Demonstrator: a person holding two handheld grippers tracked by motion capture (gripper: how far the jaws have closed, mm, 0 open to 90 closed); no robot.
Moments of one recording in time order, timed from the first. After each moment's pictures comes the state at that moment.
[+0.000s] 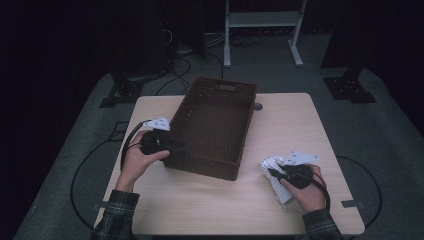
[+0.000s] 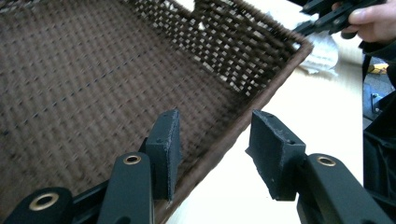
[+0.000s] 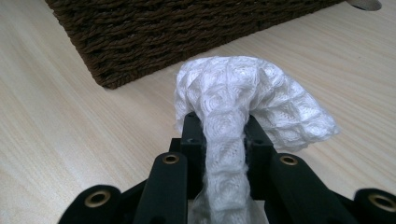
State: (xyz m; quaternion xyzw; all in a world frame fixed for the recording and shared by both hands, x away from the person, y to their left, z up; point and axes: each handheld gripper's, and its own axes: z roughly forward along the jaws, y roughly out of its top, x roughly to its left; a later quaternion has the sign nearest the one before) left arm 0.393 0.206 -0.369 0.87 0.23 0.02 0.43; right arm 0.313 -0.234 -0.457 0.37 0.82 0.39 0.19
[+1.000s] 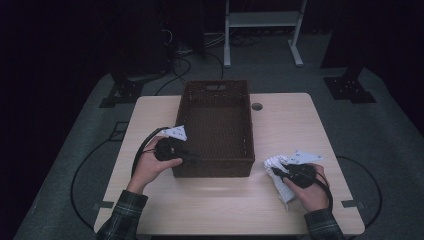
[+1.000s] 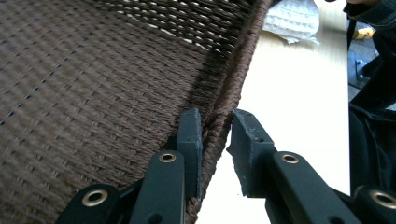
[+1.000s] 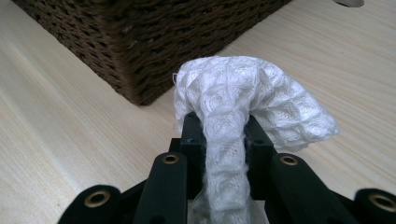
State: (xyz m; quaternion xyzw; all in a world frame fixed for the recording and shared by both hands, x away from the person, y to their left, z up) left arm 0.380 0.160 -0.383 0.90 0.18 -0.01 0.39; right arm 0.313 -0.242 -0.456 0.38 0.82 0.38 0.19
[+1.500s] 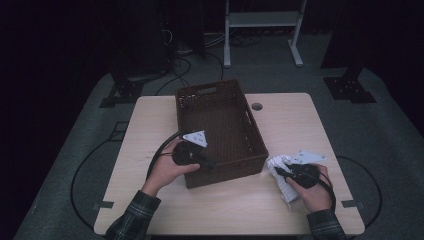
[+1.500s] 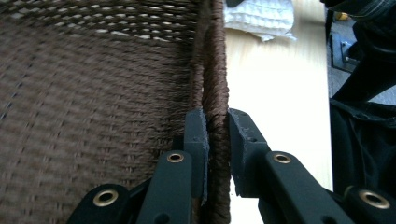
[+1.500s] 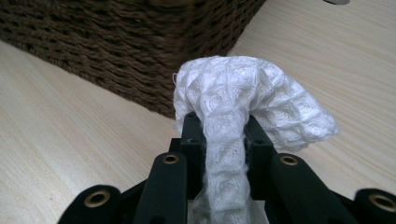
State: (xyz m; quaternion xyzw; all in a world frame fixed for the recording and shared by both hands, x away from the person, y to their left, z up) left arm 0.367 0.106 -0.383 0.92 0.13 -0.02 0.38; right arm 0.311 -0.251 -0.454 0.39 0.81 0.38 0.20
